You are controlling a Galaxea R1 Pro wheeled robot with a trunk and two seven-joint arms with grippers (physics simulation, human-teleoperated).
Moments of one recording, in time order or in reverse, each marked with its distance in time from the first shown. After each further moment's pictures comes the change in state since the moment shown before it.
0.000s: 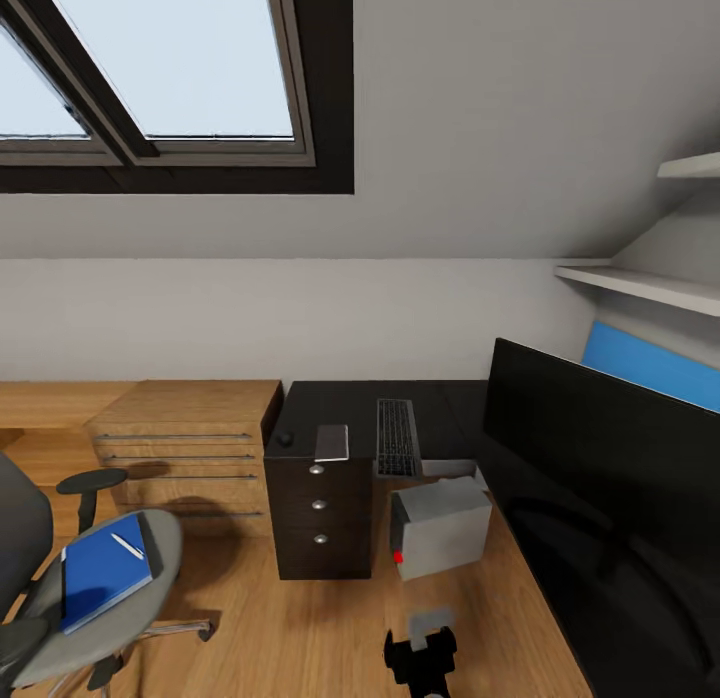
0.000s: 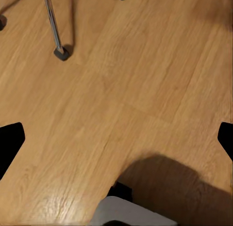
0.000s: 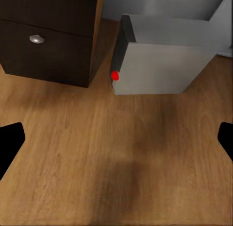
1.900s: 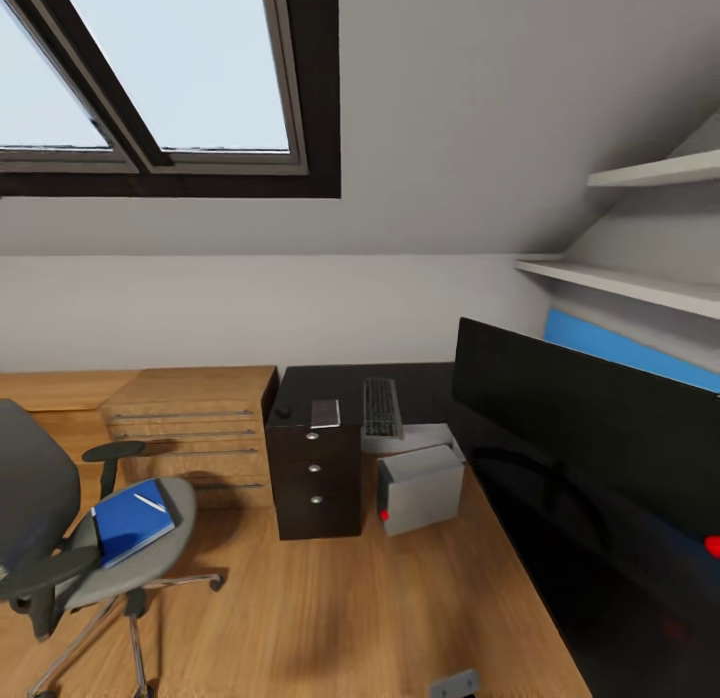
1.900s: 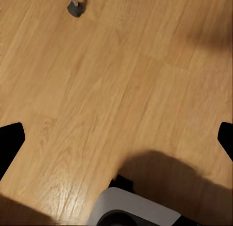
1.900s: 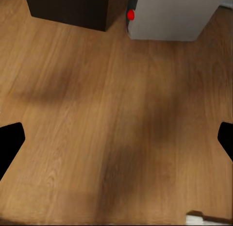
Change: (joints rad) left arm -0.001 -0.064 -0.006 0.231 -0.003 -0.205 -0.120; right arm 0.063 0.000 -0.005 0.254 -0.013 -0.231 0.222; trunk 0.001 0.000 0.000
